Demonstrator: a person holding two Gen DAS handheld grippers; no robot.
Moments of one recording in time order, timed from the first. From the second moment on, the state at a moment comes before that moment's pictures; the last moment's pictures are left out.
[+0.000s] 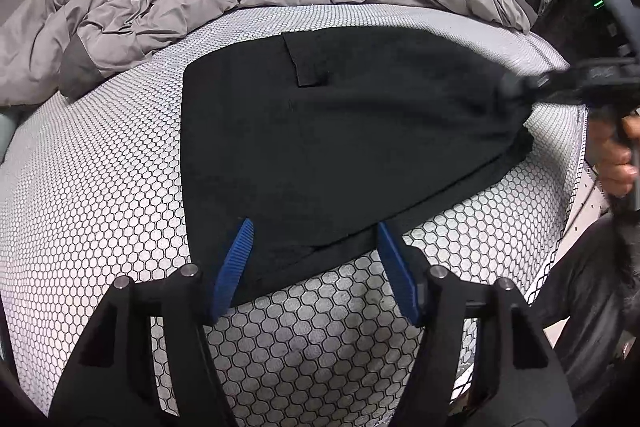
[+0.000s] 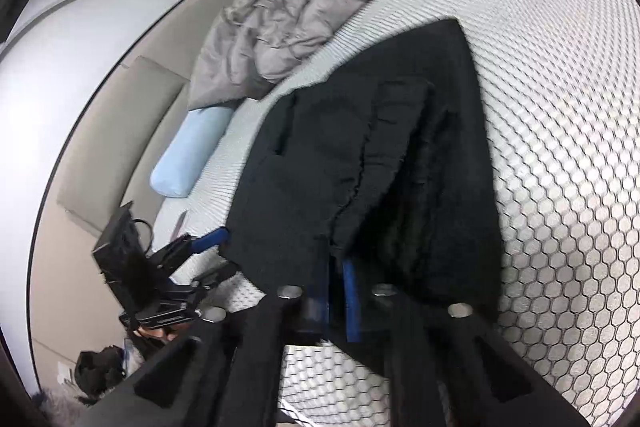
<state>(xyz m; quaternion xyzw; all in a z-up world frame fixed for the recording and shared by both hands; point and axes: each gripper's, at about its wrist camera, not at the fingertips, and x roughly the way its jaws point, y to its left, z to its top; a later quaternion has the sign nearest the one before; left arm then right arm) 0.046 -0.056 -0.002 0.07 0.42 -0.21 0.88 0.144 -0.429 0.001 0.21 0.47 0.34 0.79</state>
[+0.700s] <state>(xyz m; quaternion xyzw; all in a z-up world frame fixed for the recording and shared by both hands) 0.072 -0.021 -0.001 -0.07 0.43 -0.17 0.88 0.140 -0.455 -0.005 0.20 0.49 0.27 0.80</state>
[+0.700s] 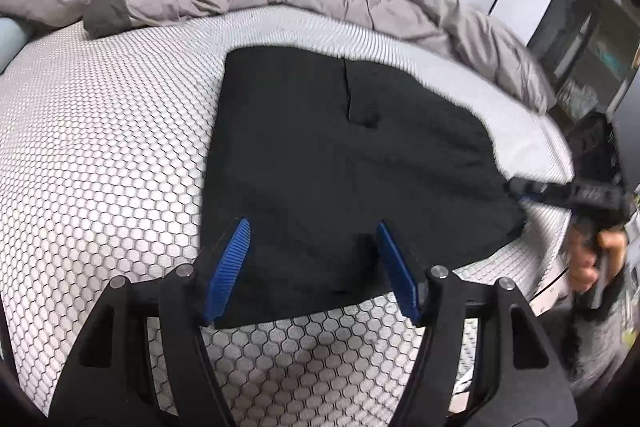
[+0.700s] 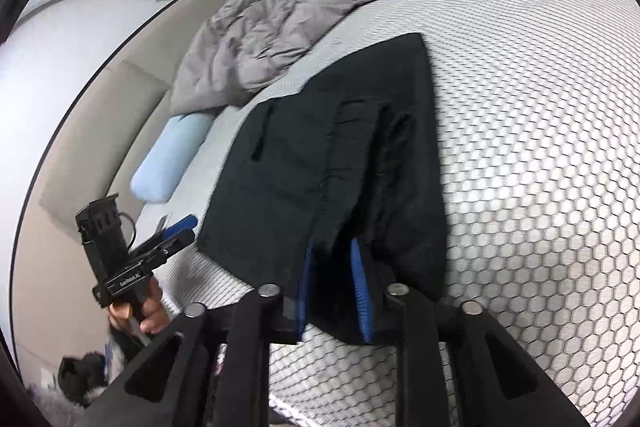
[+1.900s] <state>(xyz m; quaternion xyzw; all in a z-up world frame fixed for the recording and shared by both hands) 0.062 -0.165 0.004 -0.04 0.41 -0.28 0.87 0.200 -0.475 0.000 0.27 0.46 0.26 0.80</state>
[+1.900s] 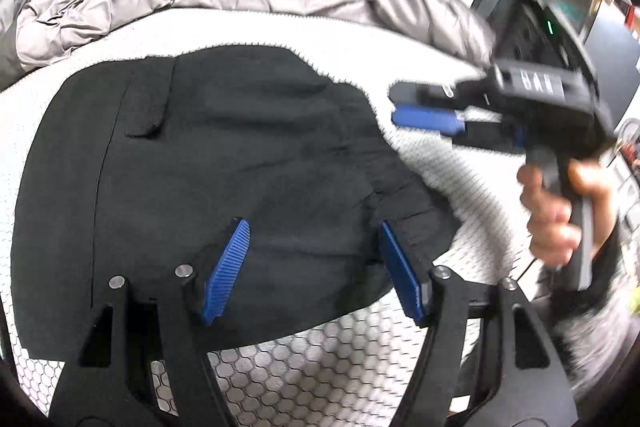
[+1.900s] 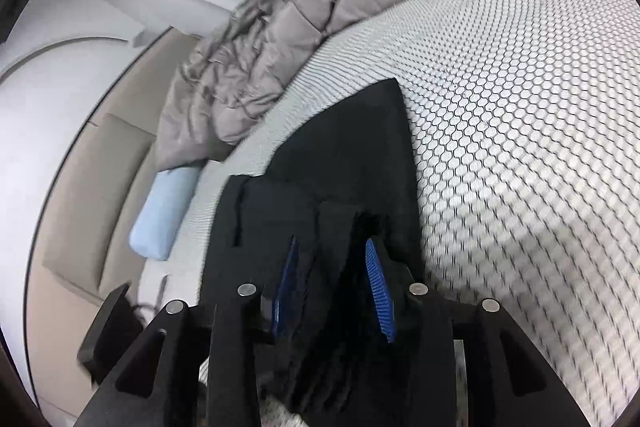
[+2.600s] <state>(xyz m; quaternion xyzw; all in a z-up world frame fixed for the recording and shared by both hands) 0.072 -0.190 -0.012 -0.02 0.43 -0.27 0.86 0.174 -0.456 -0.014 0.26 0.50 0.32 0.76</state>
